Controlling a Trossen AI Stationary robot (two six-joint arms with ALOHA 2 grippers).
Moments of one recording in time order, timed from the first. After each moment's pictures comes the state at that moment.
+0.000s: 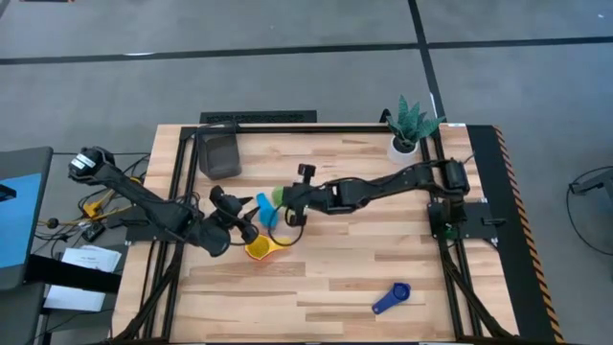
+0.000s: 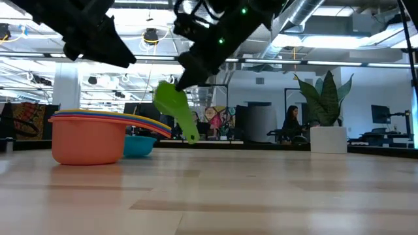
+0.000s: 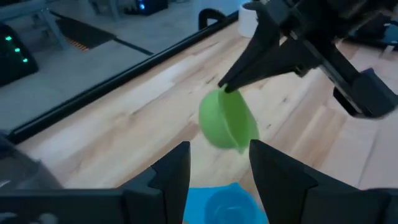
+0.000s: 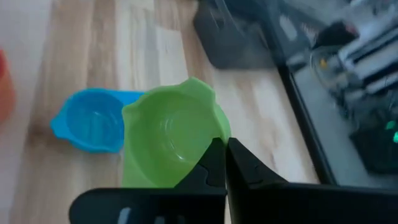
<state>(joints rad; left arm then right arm) -0.50 1.10 0.59 -0.14 -1.09 -0.60 0.04 1.96 1.42 -0.10 0.50 -0.22</state>
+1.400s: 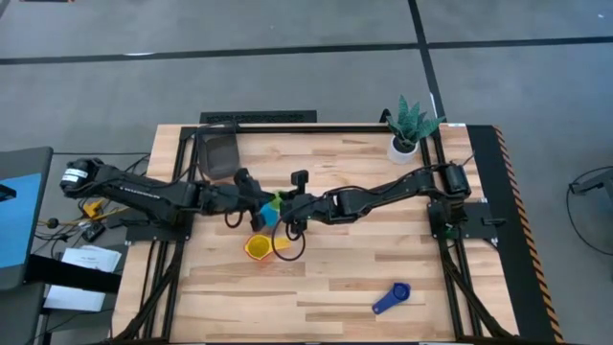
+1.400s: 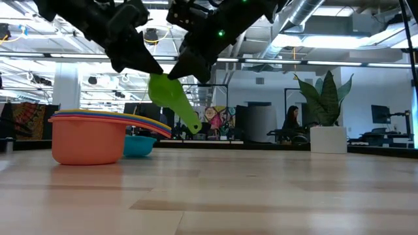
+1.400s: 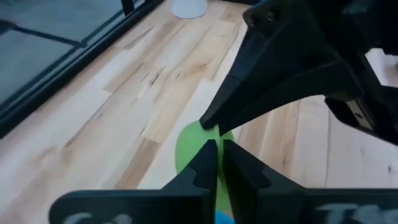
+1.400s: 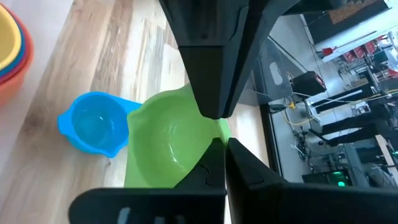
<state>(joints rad) -0.09 1.10 0.59 0.06 -0.44 -0.23 0.11 1.96 1.42 0.00 0.58 -0.50</state>
